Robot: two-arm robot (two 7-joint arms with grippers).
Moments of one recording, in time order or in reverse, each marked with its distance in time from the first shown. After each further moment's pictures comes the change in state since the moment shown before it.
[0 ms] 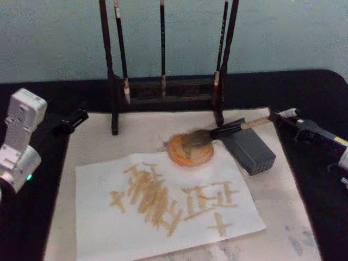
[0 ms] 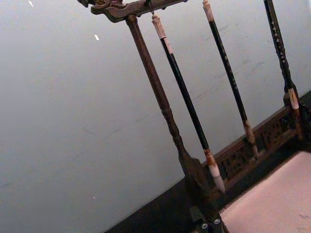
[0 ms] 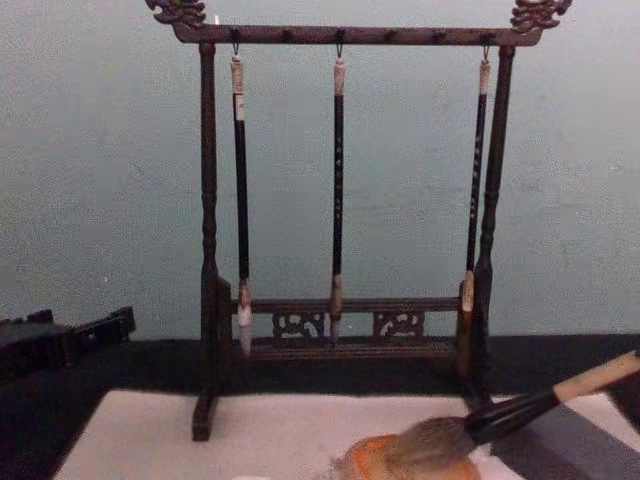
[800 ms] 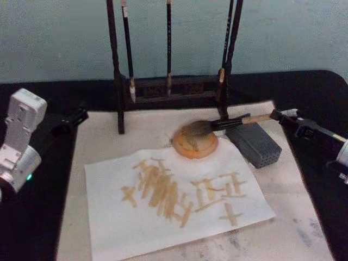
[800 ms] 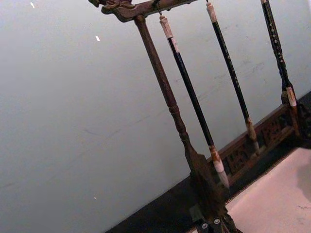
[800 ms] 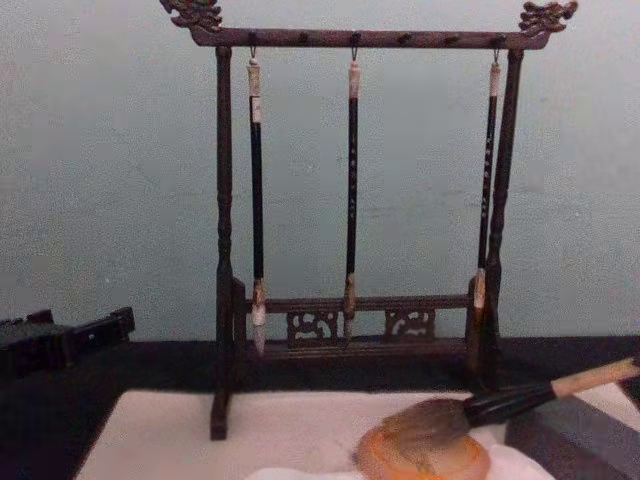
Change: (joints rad) left arm 0.000 0.000 0.000 0.000 0.000 0.000 0.000; right arm 0.095 -0.052 -0.016 0.167 -0.010 0.036 0.042
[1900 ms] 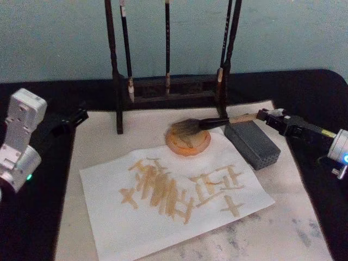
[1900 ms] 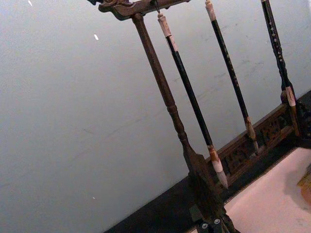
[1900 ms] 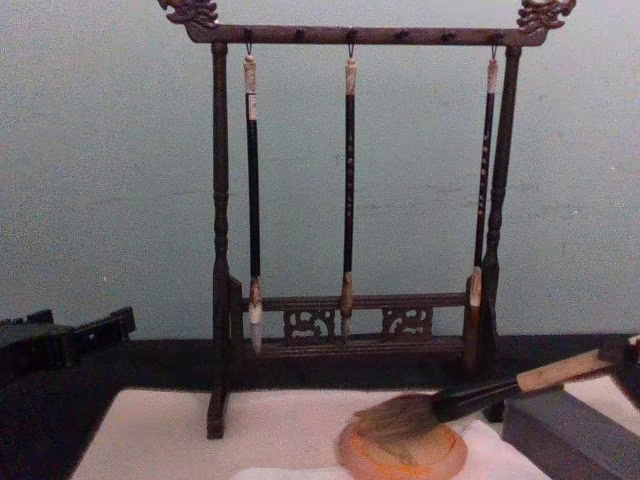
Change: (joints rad) left arm 0.000 0.000 0.000 0.000 0.000 0.000 0.000; right arm 0.036 0.003 -0.047 -0.029 -0.049 0.012 0.048
